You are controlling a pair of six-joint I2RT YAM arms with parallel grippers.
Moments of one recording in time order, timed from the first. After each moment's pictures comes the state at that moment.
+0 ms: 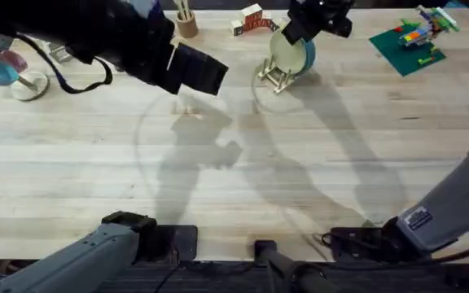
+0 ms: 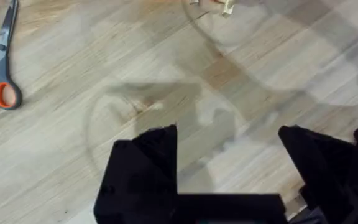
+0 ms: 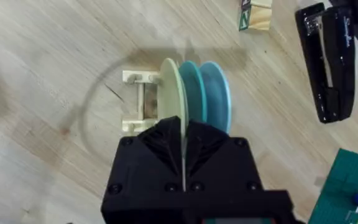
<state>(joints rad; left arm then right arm) -0.19 1.20 1.43 -1.26 0.32 0.26 0.34 1.93 1.78 -0.94 0.00 -0.43</state>
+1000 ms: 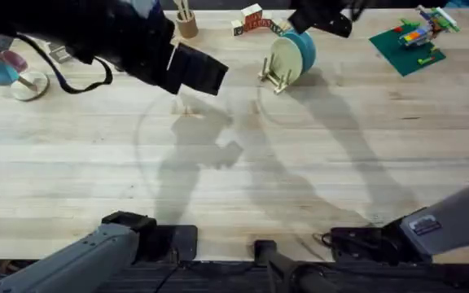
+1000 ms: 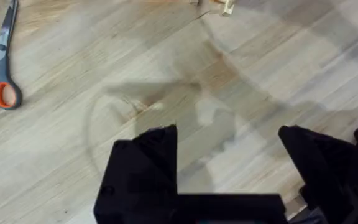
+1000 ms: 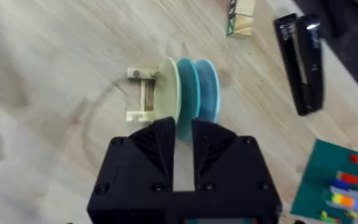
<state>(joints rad) -0.19 1.20 1.43 -1.26 0.32 0.26 0.35 1.80 1.78 -0.99 0.00 -0.42</state>
